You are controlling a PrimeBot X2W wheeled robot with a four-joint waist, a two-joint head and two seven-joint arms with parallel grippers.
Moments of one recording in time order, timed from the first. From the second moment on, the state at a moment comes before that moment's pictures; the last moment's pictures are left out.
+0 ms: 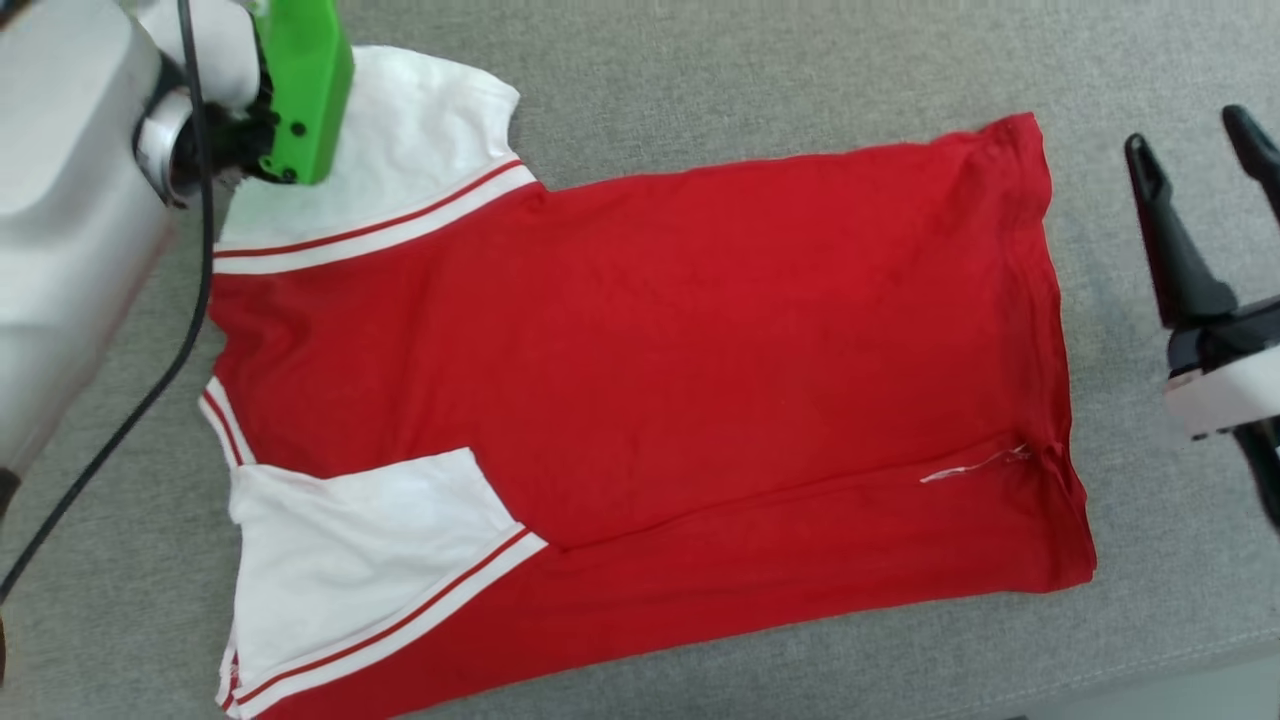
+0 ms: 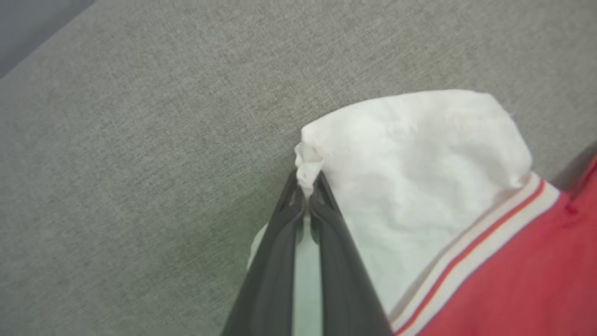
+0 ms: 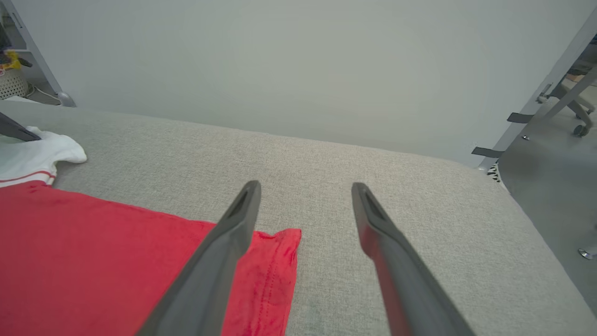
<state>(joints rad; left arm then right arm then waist) -1.38 0.57 -1.08 0.68 -1.05 -0.13 0.71 -0.35 -0.43 0.09 -0.12 0.43 0.13 -0.04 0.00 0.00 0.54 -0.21</state>
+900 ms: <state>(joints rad) -1.28 0.61 -1.16 0.34 -1.02 -0.12 0.33 -0.68 -0.75 0.31 0.18 0.72 0.13 0.84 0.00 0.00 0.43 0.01</state>
